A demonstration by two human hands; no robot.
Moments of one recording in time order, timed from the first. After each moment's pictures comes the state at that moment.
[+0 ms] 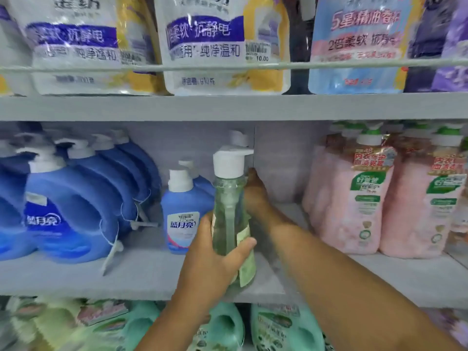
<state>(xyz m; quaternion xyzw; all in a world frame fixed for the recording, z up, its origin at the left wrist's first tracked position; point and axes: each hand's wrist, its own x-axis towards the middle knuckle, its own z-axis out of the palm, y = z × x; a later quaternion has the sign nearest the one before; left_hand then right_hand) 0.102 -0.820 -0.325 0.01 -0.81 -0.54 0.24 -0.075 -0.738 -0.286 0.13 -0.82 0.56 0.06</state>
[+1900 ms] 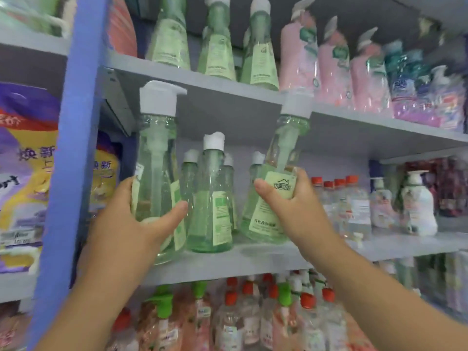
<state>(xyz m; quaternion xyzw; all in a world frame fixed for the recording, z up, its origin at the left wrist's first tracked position) 0.031 -0.292 -0.061 -0.06 -0.74 -0.48 0.47 0.034 -0.054 -0.024 0.17 -0.72 0.55 0.38</state>
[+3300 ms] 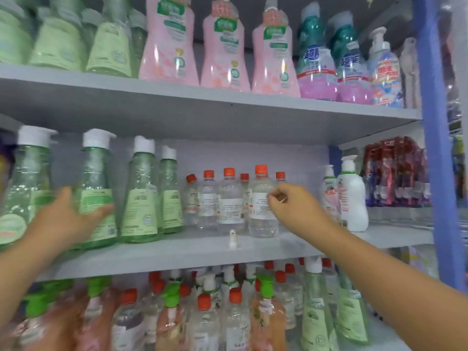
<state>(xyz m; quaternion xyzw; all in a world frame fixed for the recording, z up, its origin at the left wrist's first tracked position) -0.120 -0.213 -0.060 0.14 -0.83 -0.35 0.41 -0.035 0.264 -0.020 0.10 -0.87 0.32 0.36</state>
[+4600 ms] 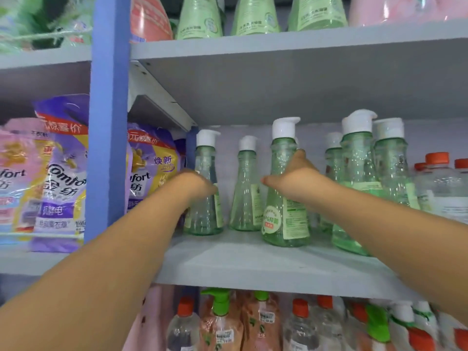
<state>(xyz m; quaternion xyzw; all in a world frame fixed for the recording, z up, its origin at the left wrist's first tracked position) -0.072 -0.289 0.031 0.22 -0.92 -0.20 0.25 -0.105 -0.096 0.029 0.14 -0.86 0.45 0.20</state>
